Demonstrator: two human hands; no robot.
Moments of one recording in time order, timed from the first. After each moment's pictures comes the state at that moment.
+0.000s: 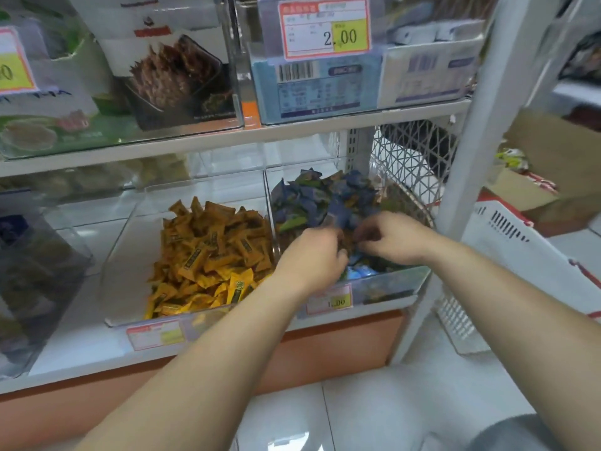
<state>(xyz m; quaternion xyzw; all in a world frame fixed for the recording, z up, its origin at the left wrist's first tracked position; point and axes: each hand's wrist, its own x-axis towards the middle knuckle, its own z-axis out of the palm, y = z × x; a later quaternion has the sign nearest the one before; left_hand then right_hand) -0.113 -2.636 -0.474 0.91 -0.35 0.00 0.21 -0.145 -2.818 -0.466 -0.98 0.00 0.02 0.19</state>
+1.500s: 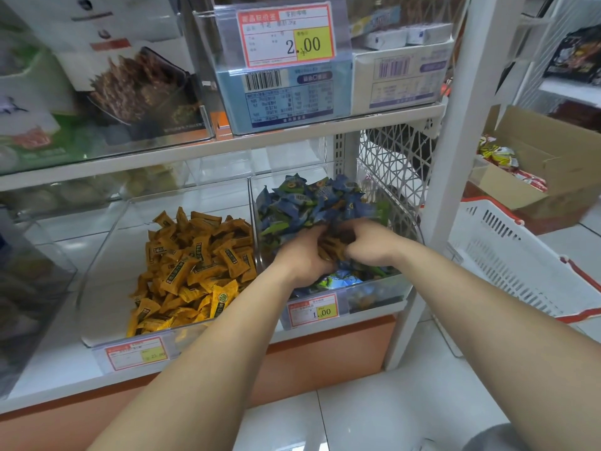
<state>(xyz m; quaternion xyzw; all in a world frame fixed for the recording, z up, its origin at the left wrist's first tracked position) -0.081 -2.657 -0.492 0.90 -0.30 -0.12 0.30 -0.124 -2.815 -0.483 -0.93 0.07 0.06 0.35</state>
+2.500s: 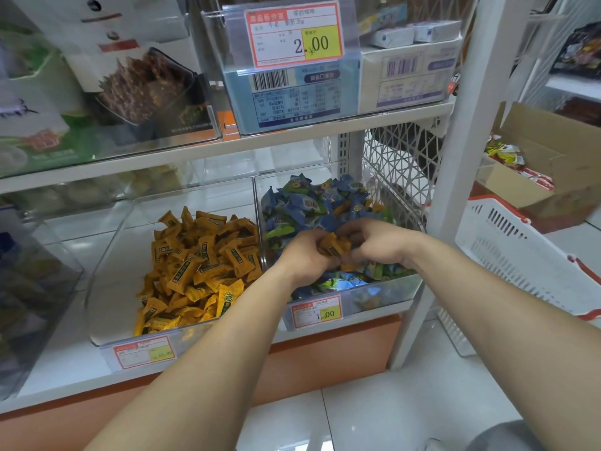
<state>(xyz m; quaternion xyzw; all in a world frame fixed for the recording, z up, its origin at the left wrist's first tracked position) -0.081 -2.653 -0.494 0.87 -0.26 -0.15 0.39 -0.125 -2.823 -0.480 -0.89 0.07 0.12 0.43</state>
